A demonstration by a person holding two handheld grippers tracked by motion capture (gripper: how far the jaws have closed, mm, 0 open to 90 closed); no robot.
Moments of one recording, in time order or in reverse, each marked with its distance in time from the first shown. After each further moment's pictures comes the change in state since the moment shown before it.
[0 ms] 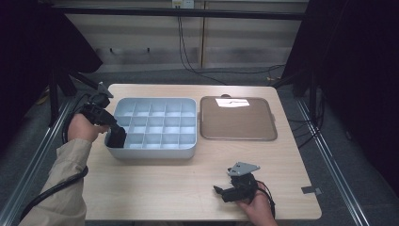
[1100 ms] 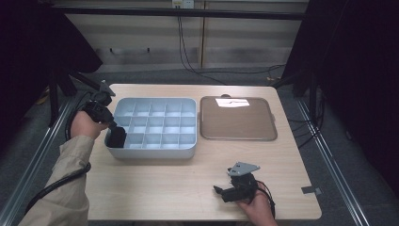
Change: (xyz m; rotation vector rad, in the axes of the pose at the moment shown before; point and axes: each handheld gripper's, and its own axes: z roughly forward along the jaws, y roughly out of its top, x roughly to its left) left arm 0.001 0.009 0.008 0.003 0.001 0.017; right arm 0.000 0.000 0.000 0.000 0.000 0.000
